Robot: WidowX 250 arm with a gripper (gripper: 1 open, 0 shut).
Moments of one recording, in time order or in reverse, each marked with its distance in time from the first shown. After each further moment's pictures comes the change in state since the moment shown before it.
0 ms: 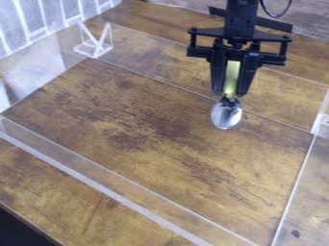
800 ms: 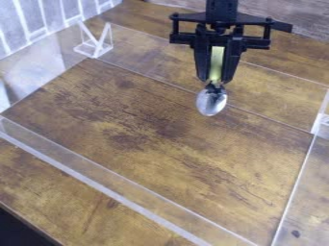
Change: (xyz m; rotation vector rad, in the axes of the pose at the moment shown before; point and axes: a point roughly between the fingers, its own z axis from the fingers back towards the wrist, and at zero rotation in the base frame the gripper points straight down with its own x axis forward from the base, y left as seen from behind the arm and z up) arm 0.000 0.009 0.004 -0.028 -0.039 -0.008
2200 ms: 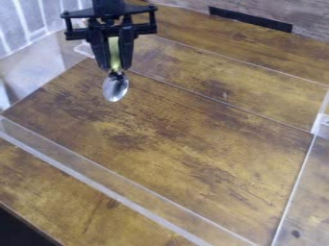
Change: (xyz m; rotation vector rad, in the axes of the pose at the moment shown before) arm 0.010 0.122 0.000 -0.020 -0.060 0.308
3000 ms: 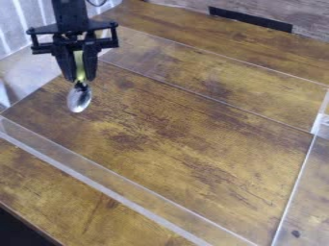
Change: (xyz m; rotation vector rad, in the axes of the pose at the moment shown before) arm 0.019 0.054 -0.021 0.028 -0.041 0.007
